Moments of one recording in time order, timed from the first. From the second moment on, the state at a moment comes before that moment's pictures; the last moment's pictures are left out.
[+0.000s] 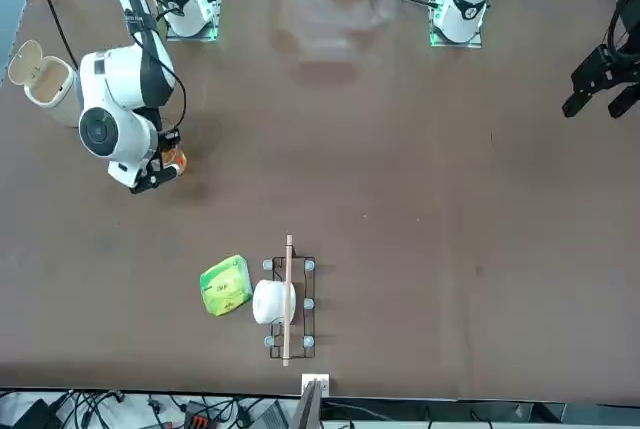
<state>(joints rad) 0.15 0.24 0.01 -2.04 -0.08 1.89 -0.14</state>
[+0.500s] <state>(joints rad) 0.15 0.25 0.01 -2.04 -0.17 1.83 -0.14</state>
